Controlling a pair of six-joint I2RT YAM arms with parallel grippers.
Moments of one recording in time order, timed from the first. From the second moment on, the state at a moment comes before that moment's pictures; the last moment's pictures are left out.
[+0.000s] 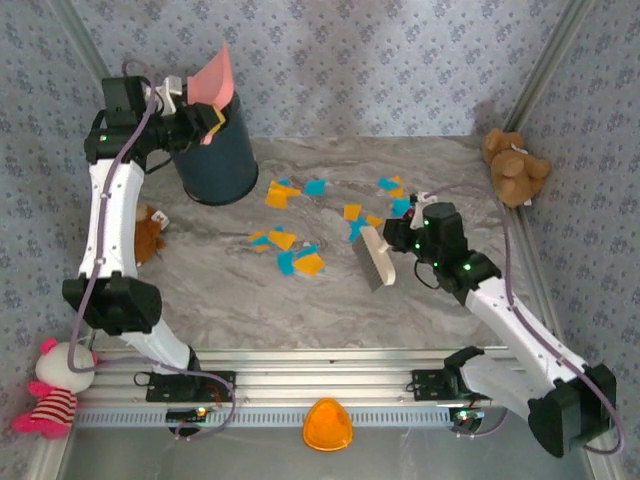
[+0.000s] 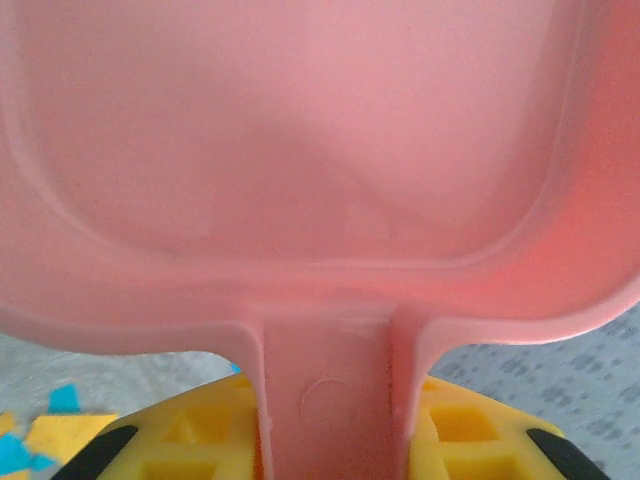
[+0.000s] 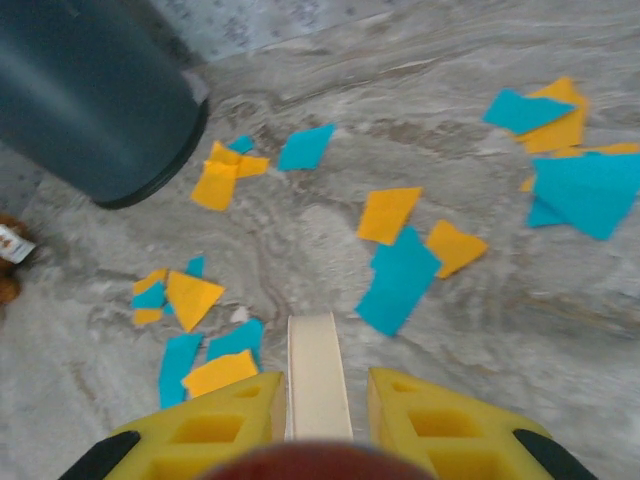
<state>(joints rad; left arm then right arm) 0.02 1.63 1.93 -0.86 0.74 -0.60 0.45 1.02 0.80 -0.29 -0.07 0.45</state>
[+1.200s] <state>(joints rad) -0.04 1.07 1.10 -0.66 0.35 -0.22 0.74 1.98 1.37 0.20 -0.21 0.85</state>
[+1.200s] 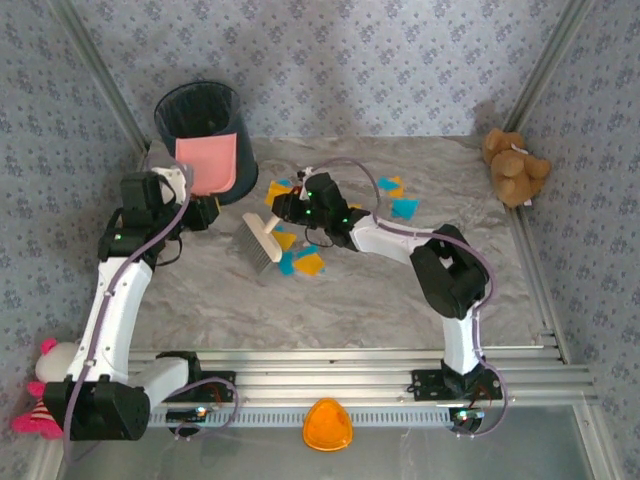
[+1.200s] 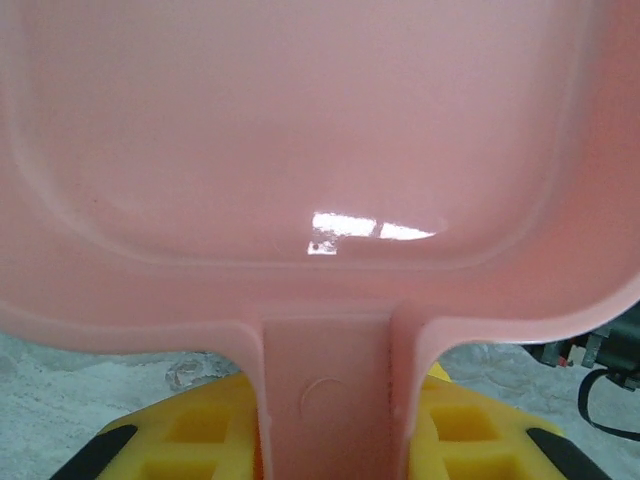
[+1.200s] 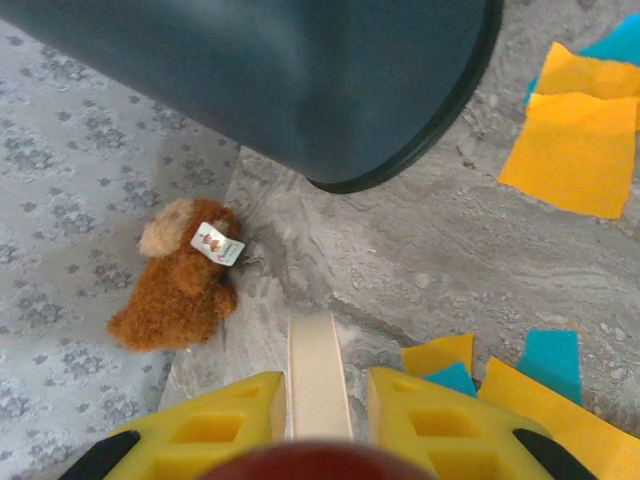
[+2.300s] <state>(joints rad) -0.05 1.07 1.09 -0.65 0.32 -0.22 0.67 1.83 1.14 0.15 -0.06 0.81</state>
